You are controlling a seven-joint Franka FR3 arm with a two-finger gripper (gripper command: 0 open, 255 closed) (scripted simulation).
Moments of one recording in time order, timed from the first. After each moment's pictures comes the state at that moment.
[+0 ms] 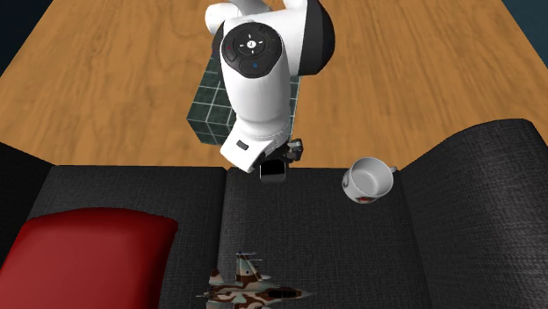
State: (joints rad) arm 0.13 0.08 0.23 -1.75 0.04 1.87 0.04
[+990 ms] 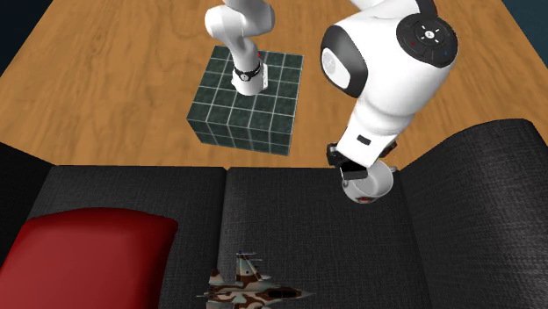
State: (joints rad) arm 0.35 0.29 0.36 -1.47 -0.06 1.80 0.39
